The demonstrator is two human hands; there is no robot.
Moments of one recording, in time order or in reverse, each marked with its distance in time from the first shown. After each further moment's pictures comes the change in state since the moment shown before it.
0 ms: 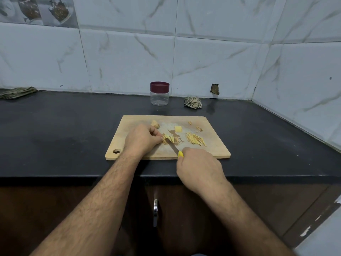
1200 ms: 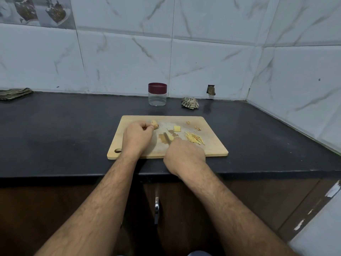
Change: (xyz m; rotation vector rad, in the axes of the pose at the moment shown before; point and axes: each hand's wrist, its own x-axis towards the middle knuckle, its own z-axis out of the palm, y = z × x) left_hand -0.002 -0.005 -0.004 -0.240 0.188 -0.076; right_hand 0.021 -0.036 -0.003 -0.015 -0.043 0.093
